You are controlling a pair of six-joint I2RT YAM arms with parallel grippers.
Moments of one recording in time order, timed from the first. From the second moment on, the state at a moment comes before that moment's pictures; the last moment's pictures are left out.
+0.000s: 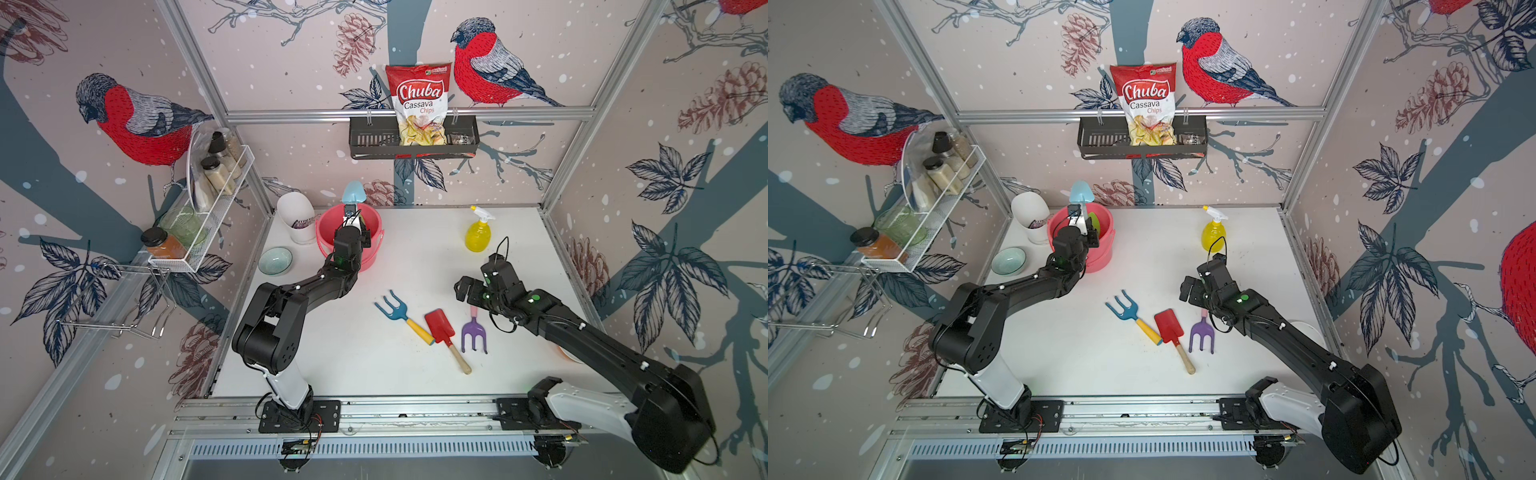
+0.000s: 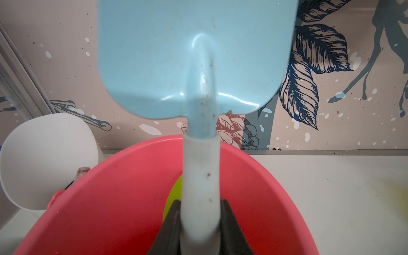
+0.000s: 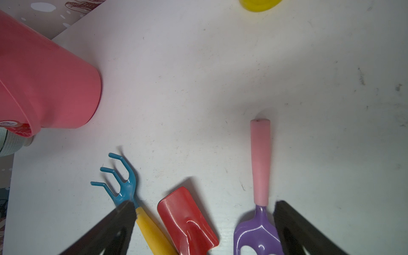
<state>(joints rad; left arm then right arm) -0.38 1.71 0.95 0.63 -0.37 -0.05 0.59 1.14 0.77 -0.49 0.10 0.71</state>
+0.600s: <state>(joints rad) -0.38 1.66 0.92 0.66 -0.39 -0.07 0.58 1.16 0.78 -0.50 0.10 0.70</state>
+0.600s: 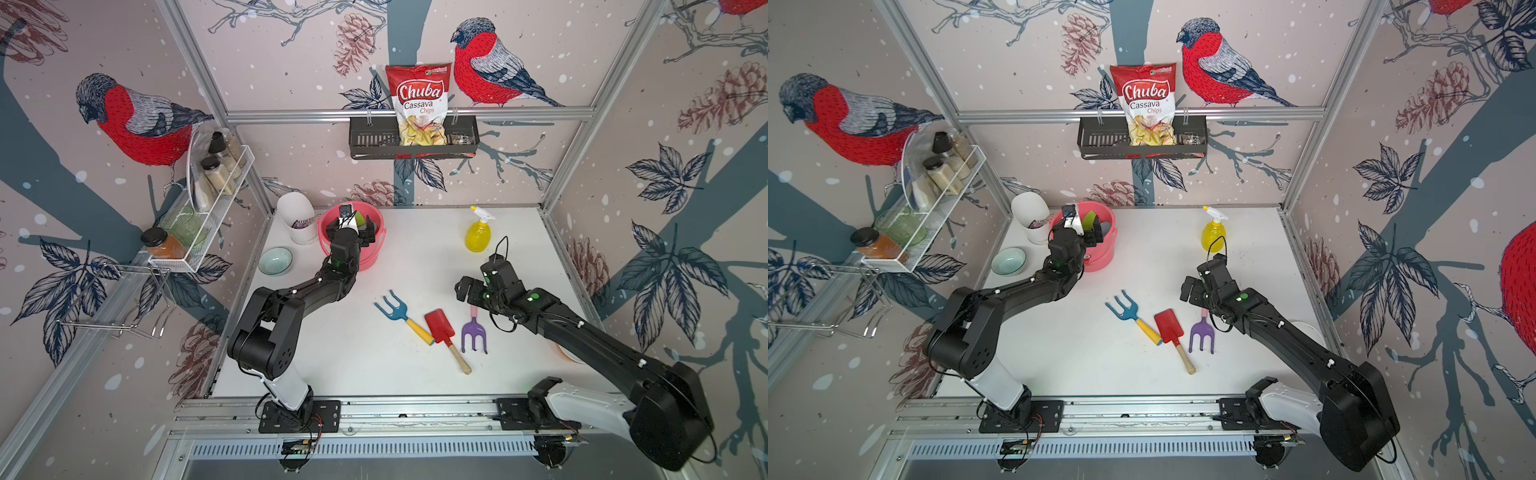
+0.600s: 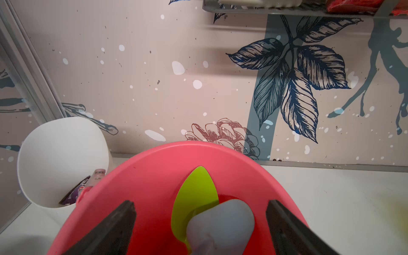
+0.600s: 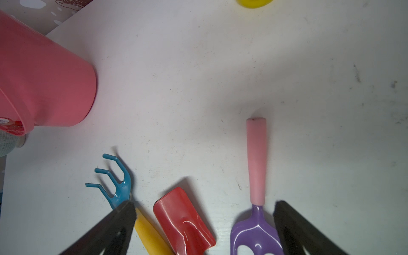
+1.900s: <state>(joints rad) -0.55 1.24 0.77 0.08 -0.11 -0.32 0.50 1.53 0.79 -0.45 0.18 0.63</state>
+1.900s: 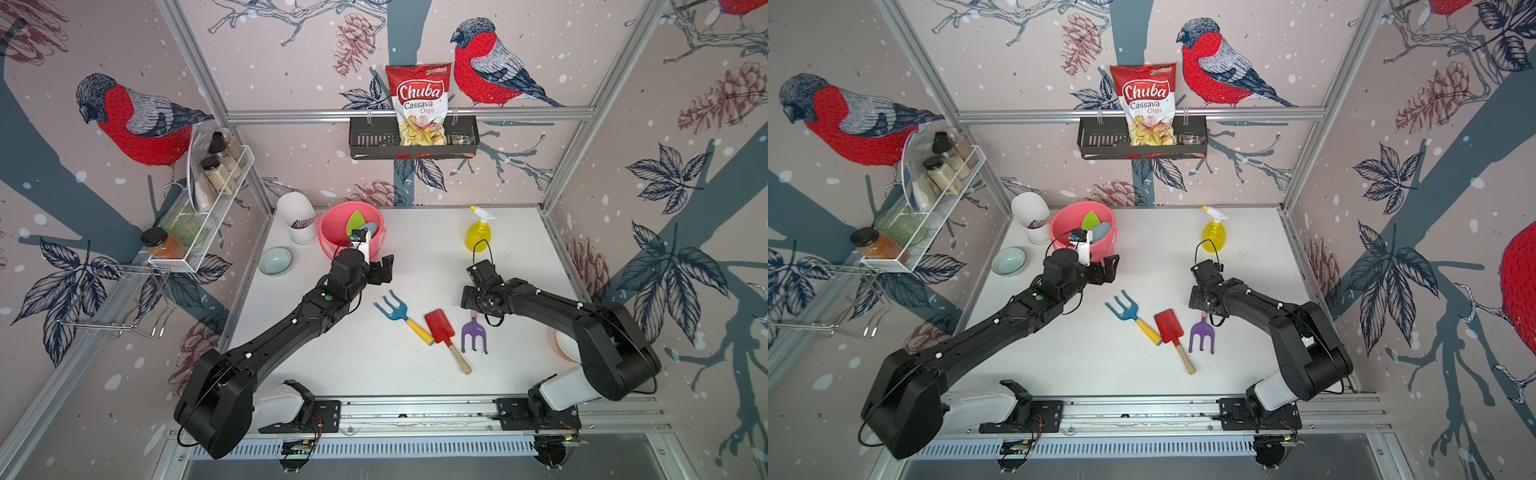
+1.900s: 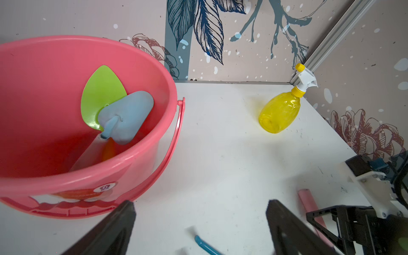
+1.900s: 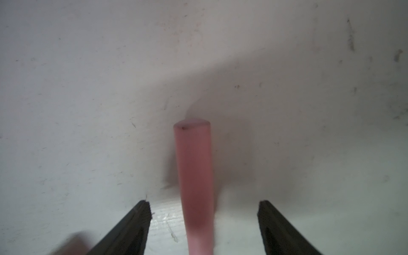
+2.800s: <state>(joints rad) -0.59 1.22 0.75 0.05 -0.04 -0.32 0.49 1.53 0.85 -0.44 0.23 0.63</state>
